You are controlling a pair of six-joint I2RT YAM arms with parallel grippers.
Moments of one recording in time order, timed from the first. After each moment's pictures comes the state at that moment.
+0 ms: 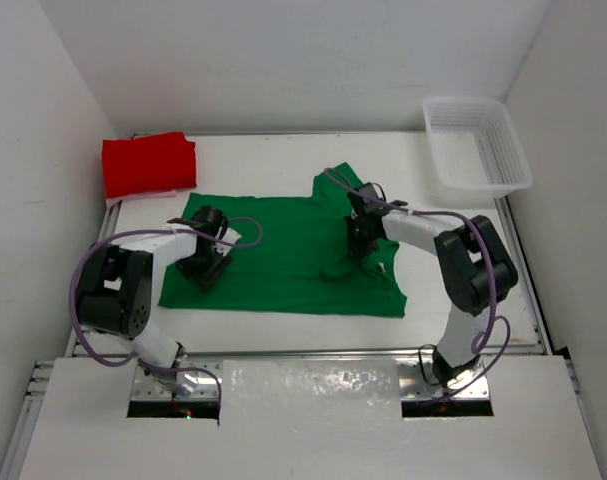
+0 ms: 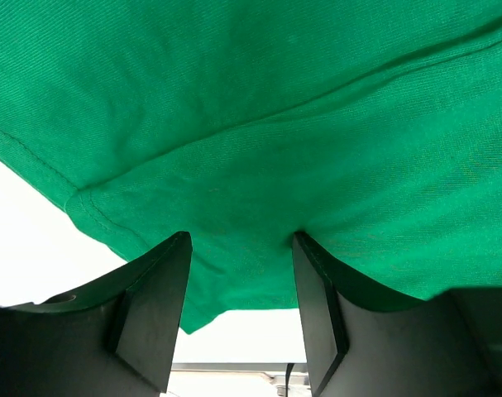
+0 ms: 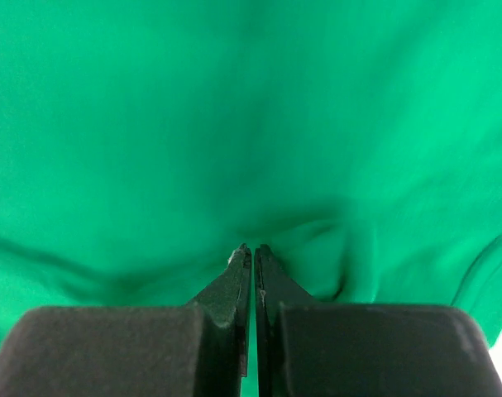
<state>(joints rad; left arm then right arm) -0.20 1.58 0.82 -0.68 -0.18 0.38 0.46 1.80 1.03 -0.40 -0.05 0.41</state>
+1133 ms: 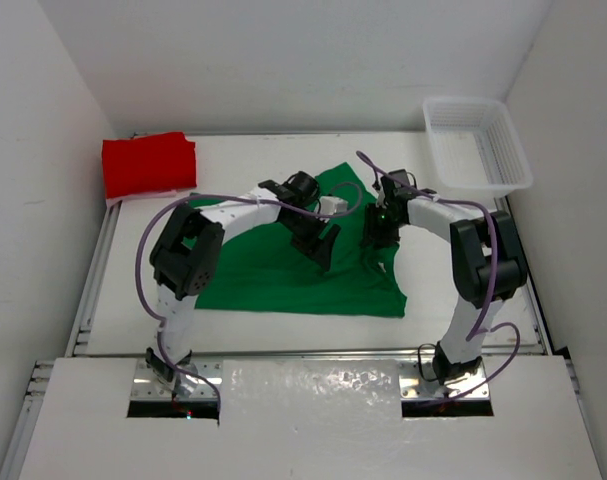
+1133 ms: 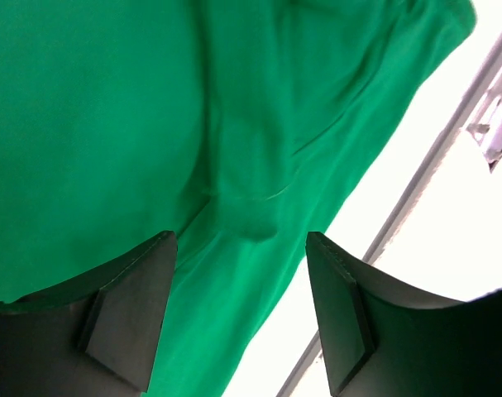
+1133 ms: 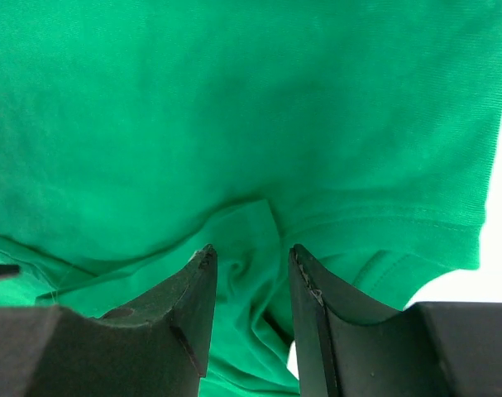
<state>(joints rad) -0.62 2.05 1.53 -0.74 0.61 0.06 0.24 1.84 1.11 -0.46 -0.22 0.30</state>
